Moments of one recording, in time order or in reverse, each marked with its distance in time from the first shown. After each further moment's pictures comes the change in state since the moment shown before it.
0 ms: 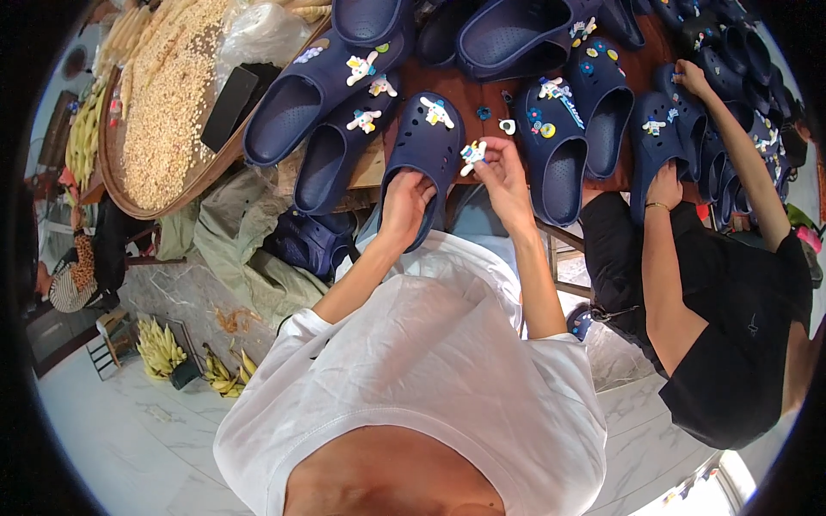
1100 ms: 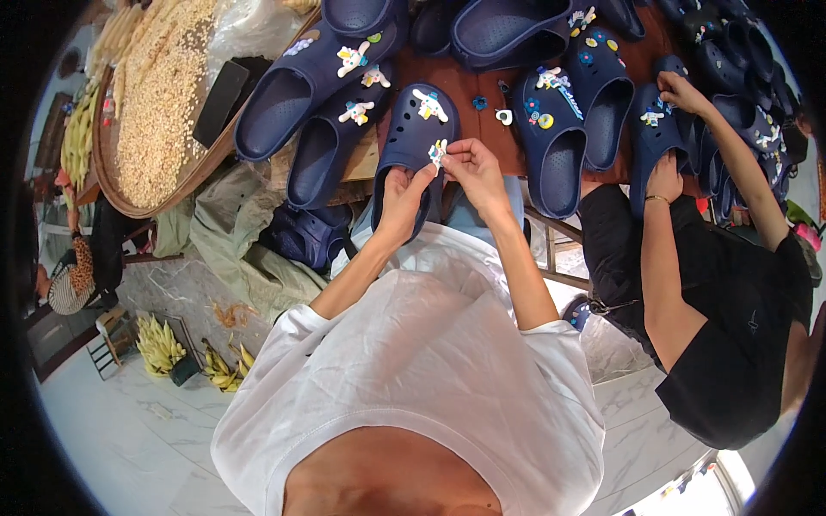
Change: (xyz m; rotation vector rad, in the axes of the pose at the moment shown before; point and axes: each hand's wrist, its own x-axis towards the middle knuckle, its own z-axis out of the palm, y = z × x) left_hand -0.009 0.004 0.017 0.208 -0.057 0.118; right_hand 0.002 0.006 0.024 0.122 -0.031 0.259
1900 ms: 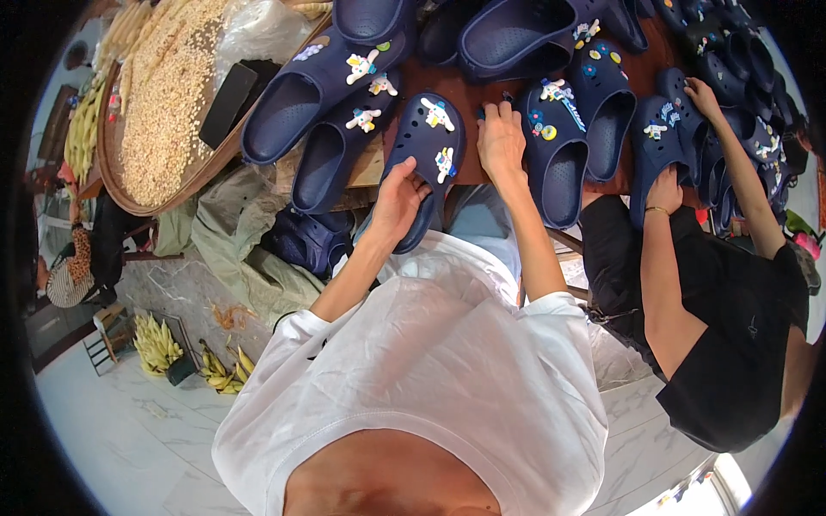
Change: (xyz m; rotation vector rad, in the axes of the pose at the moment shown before) left_hand 0.011 0.014 -0.014 -0.271 0.001 -0.193; right_hand 0.067 -0.019 -0.025 -1.339 0.386 -0.597
